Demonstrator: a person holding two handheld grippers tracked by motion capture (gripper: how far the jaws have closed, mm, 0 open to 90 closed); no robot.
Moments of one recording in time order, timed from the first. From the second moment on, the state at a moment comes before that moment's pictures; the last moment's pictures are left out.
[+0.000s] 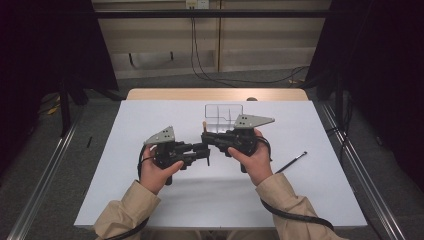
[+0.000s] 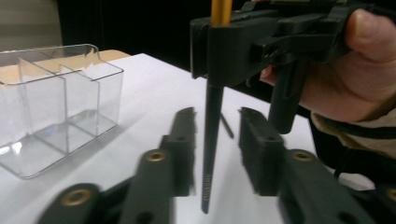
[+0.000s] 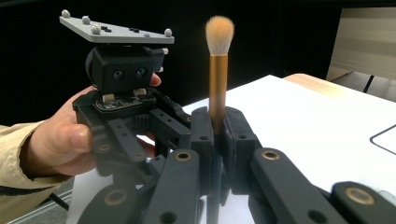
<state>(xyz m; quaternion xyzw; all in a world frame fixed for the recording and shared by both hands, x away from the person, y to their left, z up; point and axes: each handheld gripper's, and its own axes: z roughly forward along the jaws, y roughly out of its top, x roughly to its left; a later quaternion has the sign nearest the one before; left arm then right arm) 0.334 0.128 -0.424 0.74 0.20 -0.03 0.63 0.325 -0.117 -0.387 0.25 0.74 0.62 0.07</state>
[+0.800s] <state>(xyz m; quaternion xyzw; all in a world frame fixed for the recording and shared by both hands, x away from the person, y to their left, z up) 0.337 0.132 -0.424 0.74 0.20 0.00 0.64 0.324 -0.135 -0.383 0.25 0.73 0.62 0.09</state>
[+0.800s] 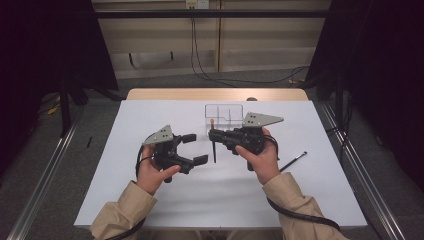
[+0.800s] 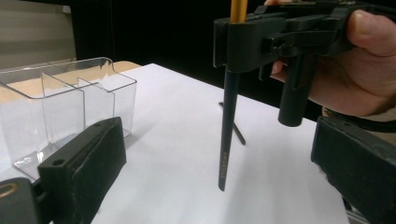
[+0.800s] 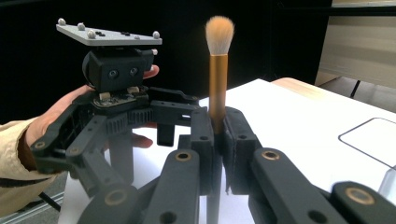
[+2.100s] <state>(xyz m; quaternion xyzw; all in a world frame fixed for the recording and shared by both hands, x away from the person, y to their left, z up) 0.321 0.213 -0.420 0.73 0.23 0.07 0.63 0.325 -0.151 -0.377 0.26 0.73 0.62 0.11</state>
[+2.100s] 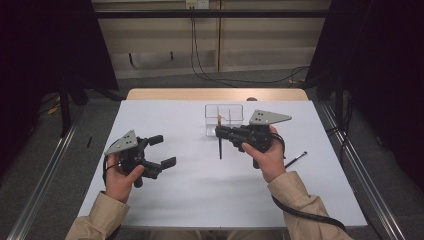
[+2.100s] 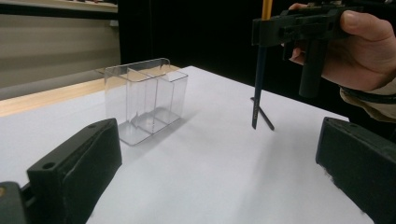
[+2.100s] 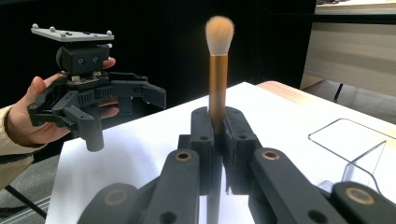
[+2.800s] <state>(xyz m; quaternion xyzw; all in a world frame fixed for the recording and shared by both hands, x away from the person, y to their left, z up) 0.309 0.252 -0.423 0.73 0.26 0.09 0.62 0.327 -0.162 -0.373 0.28 0.72 0.62 0.12</state>
